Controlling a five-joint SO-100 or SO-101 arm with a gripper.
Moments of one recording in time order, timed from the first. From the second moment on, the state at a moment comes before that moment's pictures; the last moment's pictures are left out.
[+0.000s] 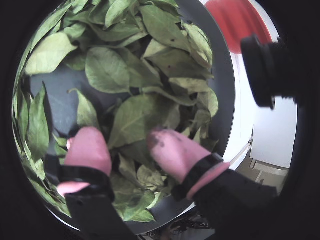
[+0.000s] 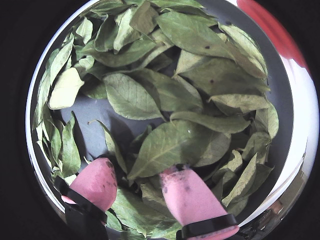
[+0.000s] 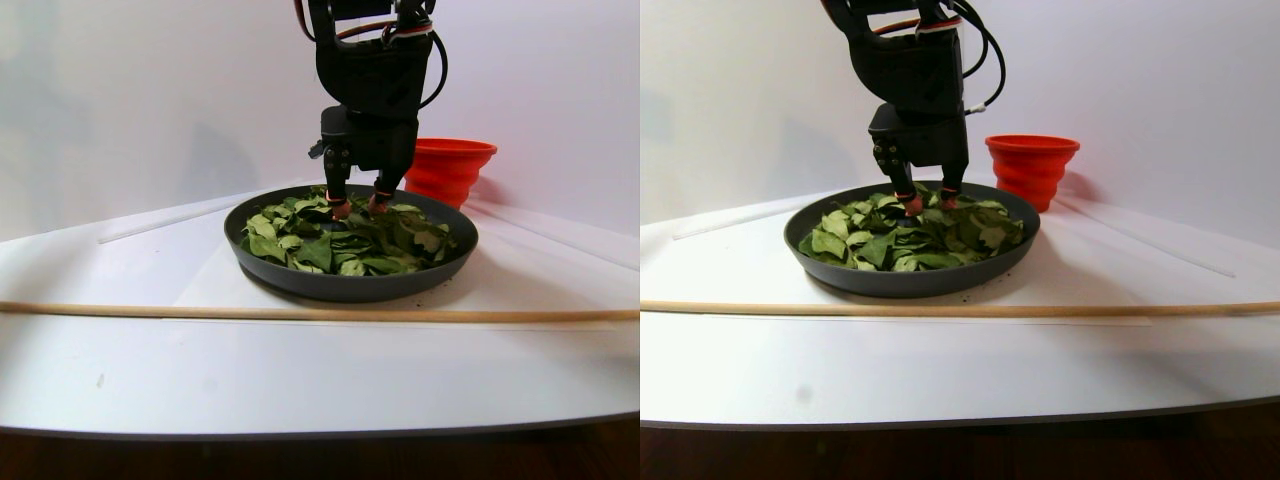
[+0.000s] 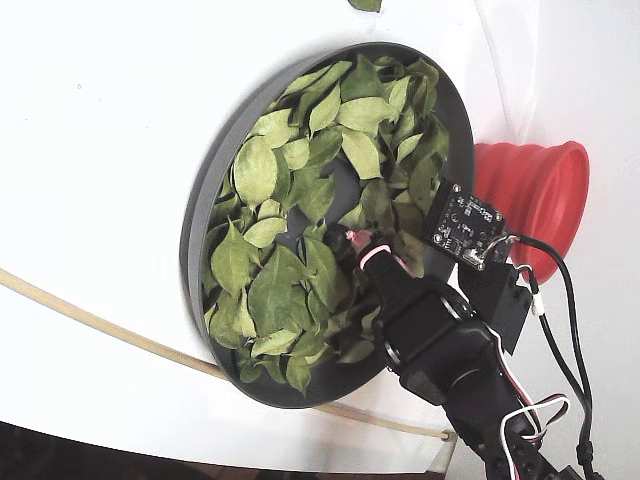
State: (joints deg) arm 11.8 84.6 123.2 -16.5 -98.6
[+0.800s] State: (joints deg) arm 10.3 84.6 123.2 -16.5 -97.4
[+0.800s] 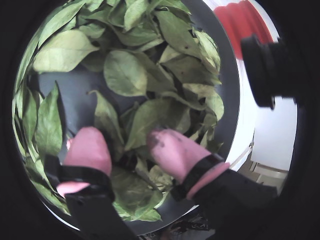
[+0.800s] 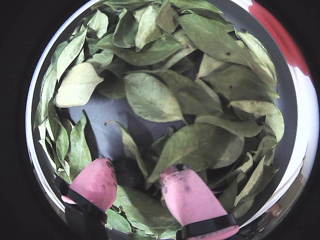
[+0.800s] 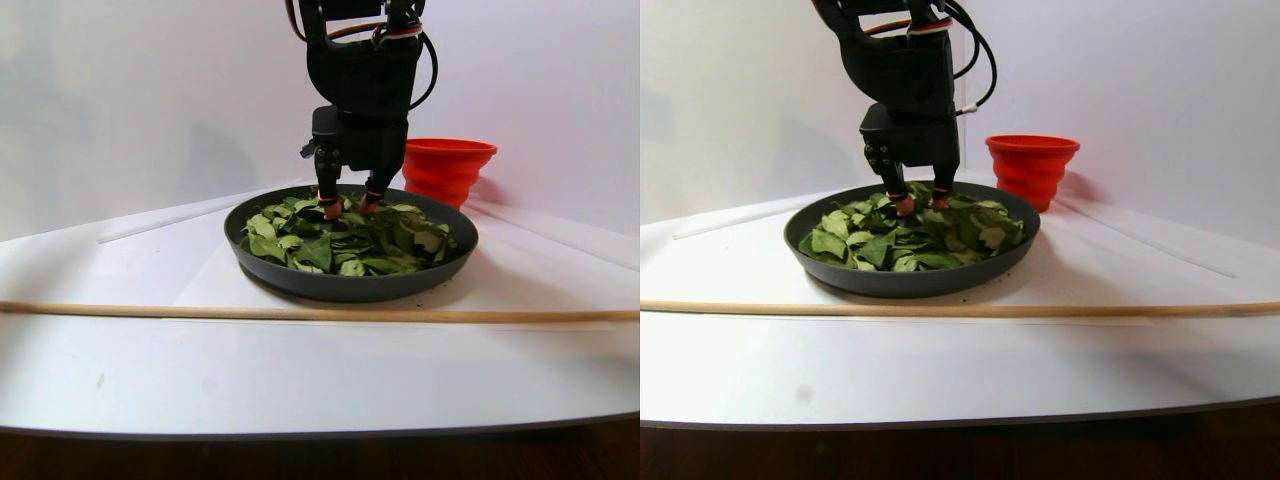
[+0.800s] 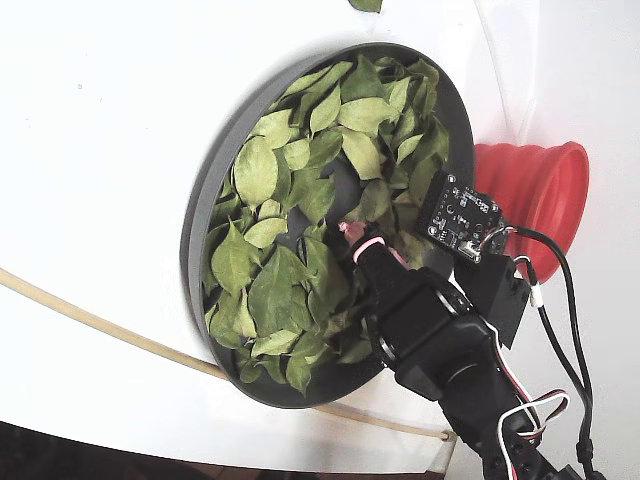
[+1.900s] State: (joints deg) arm 8.4 84.6 124.5 -17.0 -96.9
